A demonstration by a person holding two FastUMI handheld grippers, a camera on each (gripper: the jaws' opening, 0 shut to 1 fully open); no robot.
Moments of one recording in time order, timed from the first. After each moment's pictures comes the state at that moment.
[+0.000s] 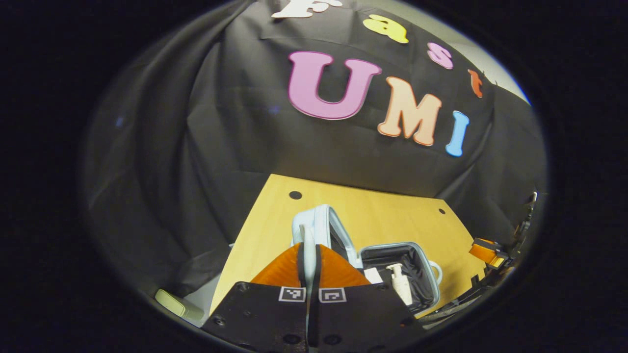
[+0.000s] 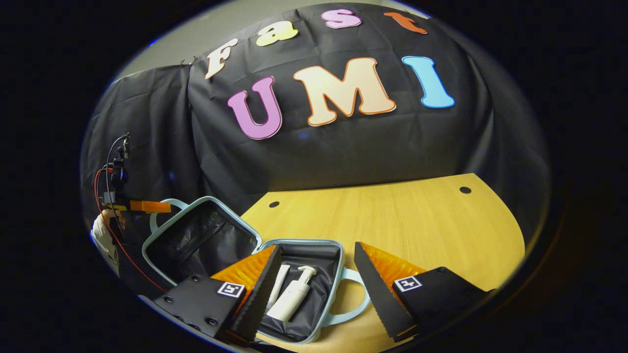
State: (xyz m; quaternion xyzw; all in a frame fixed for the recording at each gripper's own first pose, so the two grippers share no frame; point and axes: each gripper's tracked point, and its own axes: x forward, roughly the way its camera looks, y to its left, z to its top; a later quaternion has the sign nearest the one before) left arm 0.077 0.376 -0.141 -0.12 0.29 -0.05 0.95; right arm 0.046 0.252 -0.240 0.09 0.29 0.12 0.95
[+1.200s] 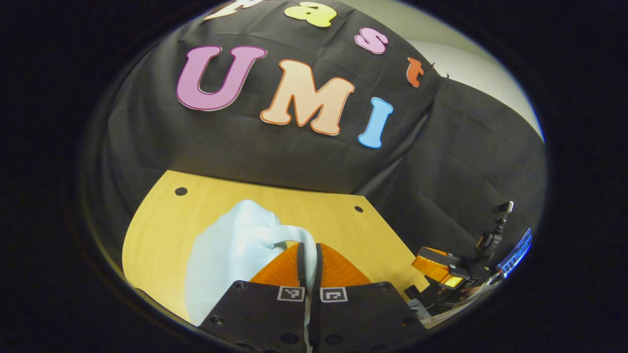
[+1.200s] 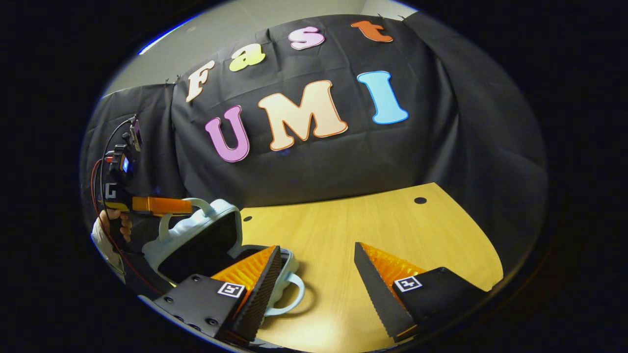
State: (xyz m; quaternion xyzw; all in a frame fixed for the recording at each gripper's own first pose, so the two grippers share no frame) left arm 0.094 0.083 -0.107 -0.16 0.29 -0.23 0.92; right arm 0.014 0.104 -0.198 0.10 0.26 0.06 0.96
